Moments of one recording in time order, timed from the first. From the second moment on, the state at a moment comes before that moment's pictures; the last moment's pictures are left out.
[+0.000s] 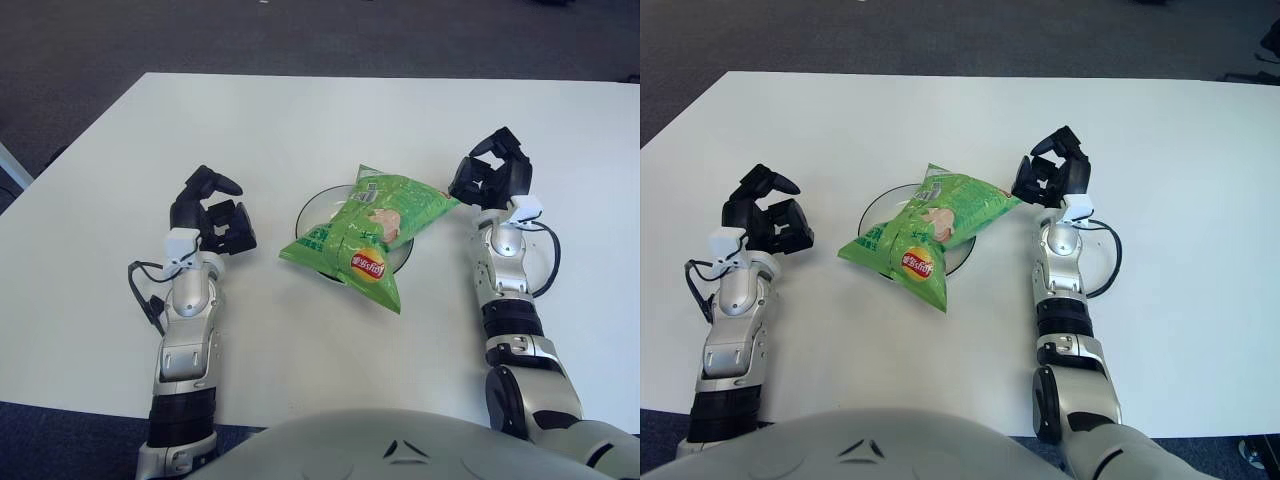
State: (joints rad) left arm 0.07 0.02 0.10 -0.28 0.01 0.04 0.19; right arm -0.37 -0.08 -0.17 0.47 0.10 -0.57 -0.12
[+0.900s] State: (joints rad) left arm -0.13 0.07 0.12 0.01 -0.03 0.13 0.11; right arm -0.43 -0.09 -0.17 0.64 0.09 -0.82 -0.02
